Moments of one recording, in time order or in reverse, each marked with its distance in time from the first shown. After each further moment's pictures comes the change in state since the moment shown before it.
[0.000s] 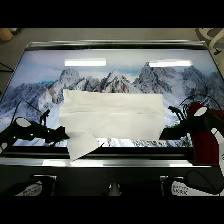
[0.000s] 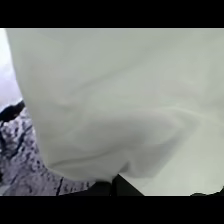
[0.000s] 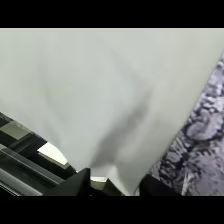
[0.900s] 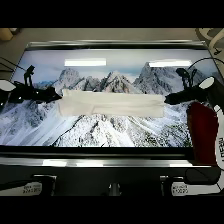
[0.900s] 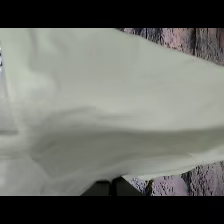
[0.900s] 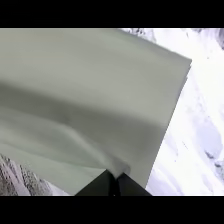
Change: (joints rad) left arm -0.001 -0.225 0.664 0.000 0.008 -0.007; right arm 0.095 -0.147 0.516 0.059 -0.205 0.005
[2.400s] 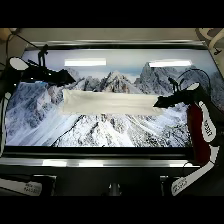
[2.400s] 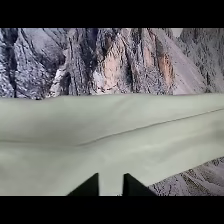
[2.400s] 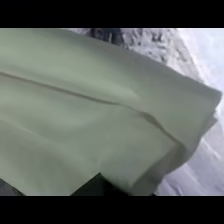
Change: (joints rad) left arm -0.181 -0.203 0.396 -0.011 -0.079 -0.042; right arm -0.010 -0.320 0.131 0.217 0.080 0.063
